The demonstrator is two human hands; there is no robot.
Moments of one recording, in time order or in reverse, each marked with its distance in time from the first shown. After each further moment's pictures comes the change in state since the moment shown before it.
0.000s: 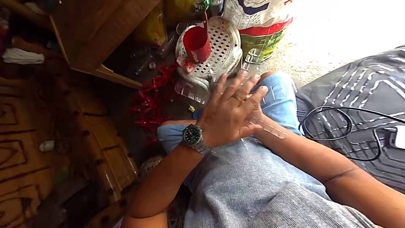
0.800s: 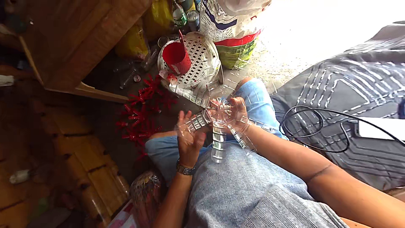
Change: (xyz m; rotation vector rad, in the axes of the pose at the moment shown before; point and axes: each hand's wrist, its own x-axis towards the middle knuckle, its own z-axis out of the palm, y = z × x) left_hand -0.089 -0.003 0.086 -1.160 0.636 -0.651; right_hand 0.000 -0.014 0.005 0.041 -0.025 0.053
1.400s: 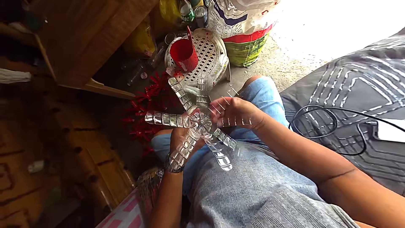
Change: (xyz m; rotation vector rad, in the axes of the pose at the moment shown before) left_hand 0.014 0.044 -0.034 0.021 -0.173 -0.036; right_hand 0.002 -0.025 0.021 -0.587 0.072 0.073
